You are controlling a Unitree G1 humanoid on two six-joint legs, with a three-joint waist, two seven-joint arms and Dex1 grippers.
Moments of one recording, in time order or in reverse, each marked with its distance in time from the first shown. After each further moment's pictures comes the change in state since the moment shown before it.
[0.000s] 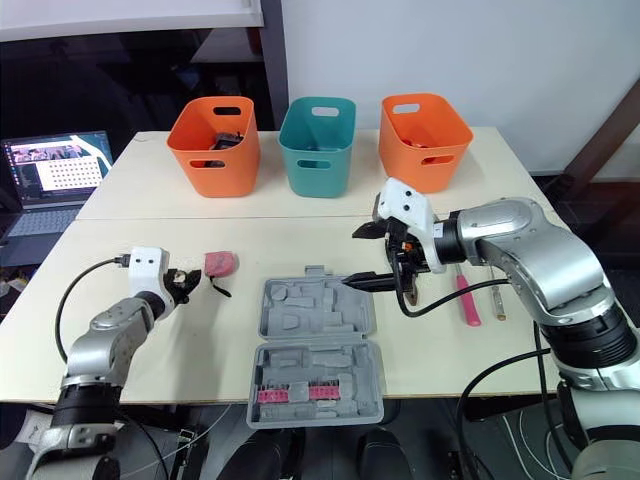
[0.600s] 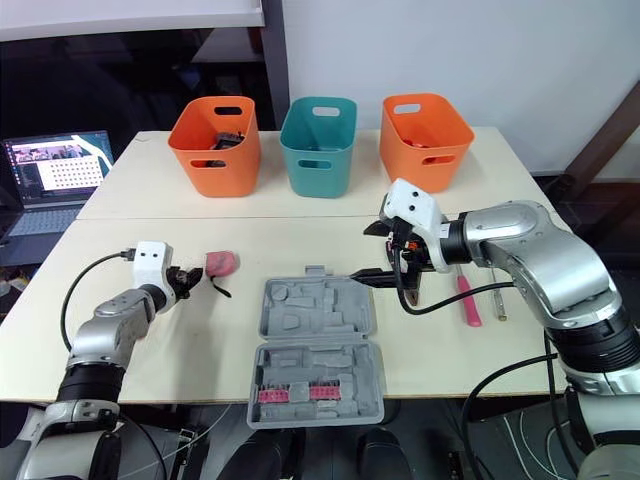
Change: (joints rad) left arm -0.074 0.029 -0.029 0.166 0.026 -0.021 -0.059; right arm 0.030 -0.026 -0.001 0.001 -0.023 -0.007 -0.047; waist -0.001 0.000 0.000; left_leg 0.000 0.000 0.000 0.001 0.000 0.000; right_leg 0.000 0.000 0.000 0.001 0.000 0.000
